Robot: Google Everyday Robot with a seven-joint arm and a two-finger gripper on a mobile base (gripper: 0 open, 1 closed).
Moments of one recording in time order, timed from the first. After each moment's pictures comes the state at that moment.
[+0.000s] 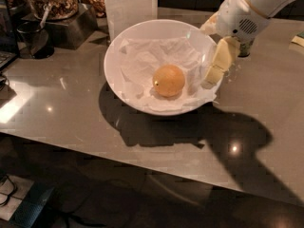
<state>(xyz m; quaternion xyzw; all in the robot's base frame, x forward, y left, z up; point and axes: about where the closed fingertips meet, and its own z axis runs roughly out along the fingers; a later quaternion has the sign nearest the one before) 0.552 -0.124 0.951 -0.64 0.73 0.11 0.23</state>
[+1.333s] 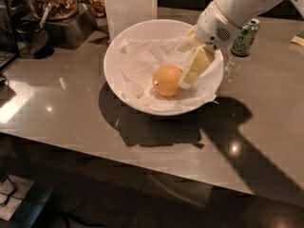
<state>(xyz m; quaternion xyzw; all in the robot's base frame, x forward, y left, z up) 0.576 -0.087 0.918 -0.65 0.71 0.17 0.22</state>
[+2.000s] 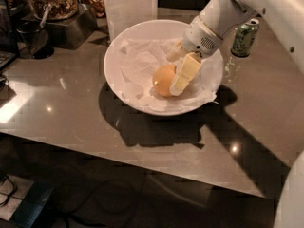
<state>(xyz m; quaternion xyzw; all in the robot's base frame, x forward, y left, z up) 0.585 -0.059 0.882 -0.66 0.69 0.24 0.18</state>
